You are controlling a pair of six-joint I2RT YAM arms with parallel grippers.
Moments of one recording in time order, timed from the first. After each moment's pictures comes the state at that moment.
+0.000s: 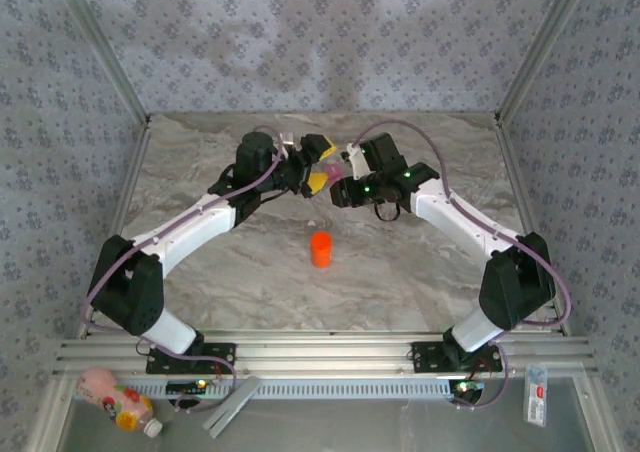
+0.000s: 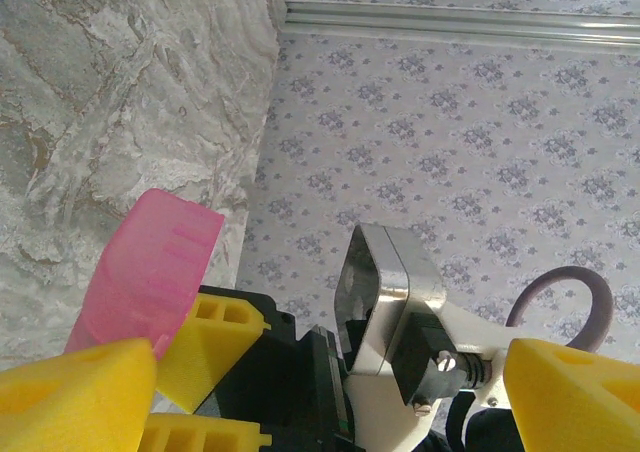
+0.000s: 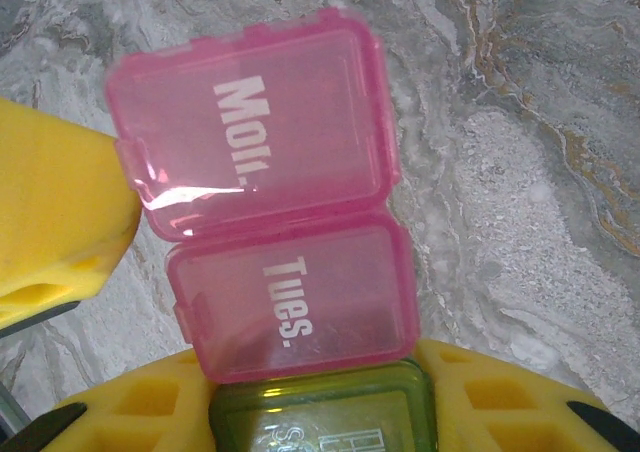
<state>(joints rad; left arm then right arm) -0.58 1.53 1.12 0.17 0.50 -1.51 0.55 1.56 1.30 -0.59 -0.28 0.25</state>
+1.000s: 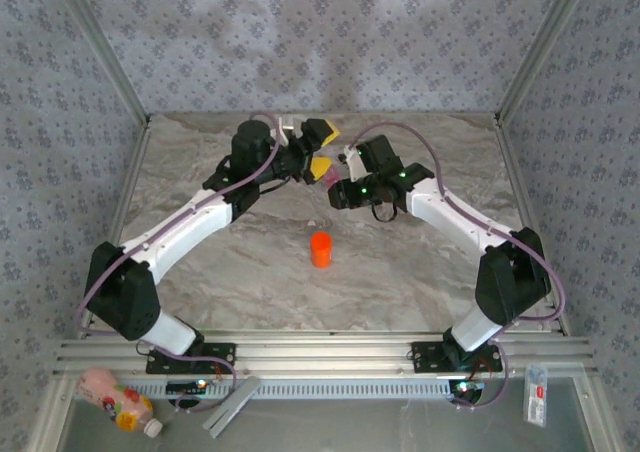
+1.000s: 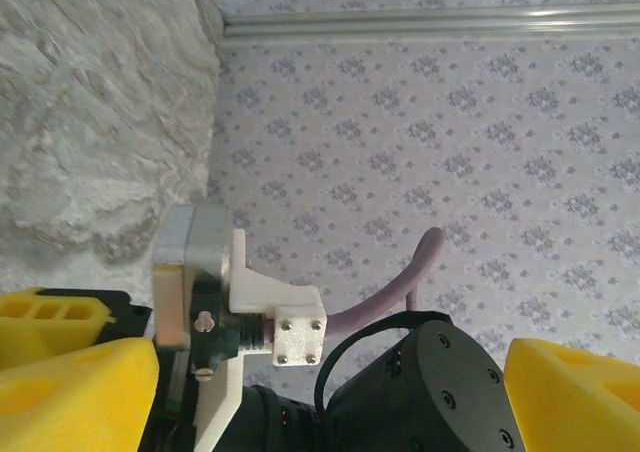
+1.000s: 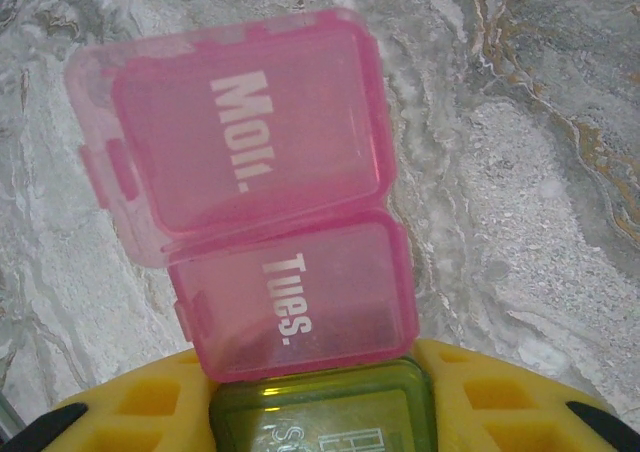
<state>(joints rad) -0.58 1.49 1.22 0.12 0.46 -1.47 0.55 1.59 1.29 -0.58 -0.28 0.25</state>
